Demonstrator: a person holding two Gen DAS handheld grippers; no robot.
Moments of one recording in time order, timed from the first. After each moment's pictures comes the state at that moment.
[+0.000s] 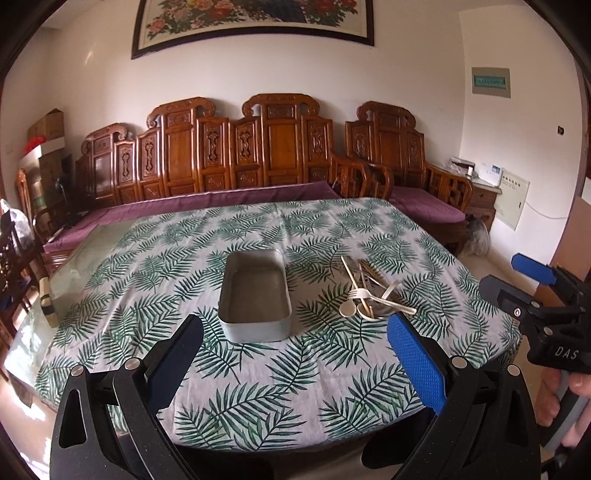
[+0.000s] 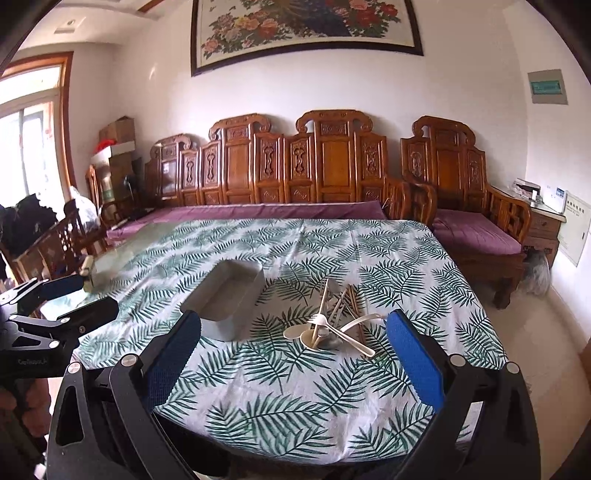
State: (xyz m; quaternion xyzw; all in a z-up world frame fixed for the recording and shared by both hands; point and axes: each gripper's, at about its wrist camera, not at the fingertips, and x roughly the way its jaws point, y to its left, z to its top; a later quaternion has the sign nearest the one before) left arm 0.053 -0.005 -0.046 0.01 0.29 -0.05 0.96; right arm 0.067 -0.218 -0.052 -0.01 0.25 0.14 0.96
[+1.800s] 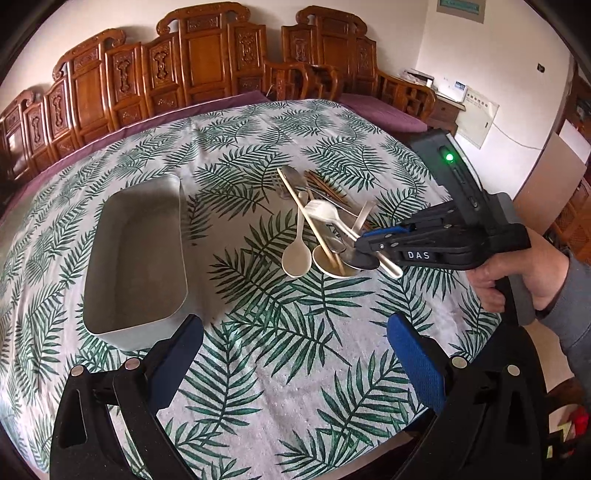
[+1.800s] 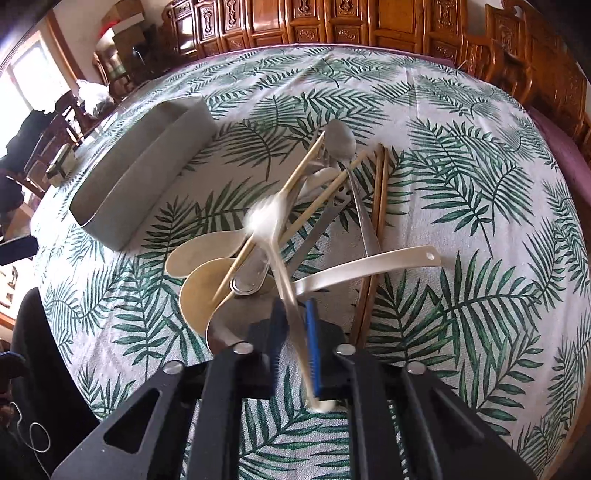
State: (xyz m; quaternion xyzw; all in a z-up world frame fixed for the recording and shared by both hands) left arm 0.192 -0.069 -0.154 0.05 0.45 -0.17 0.88; right arm 0.299 -0.233 -0.236 -0.07 0.53 0.25 0.81
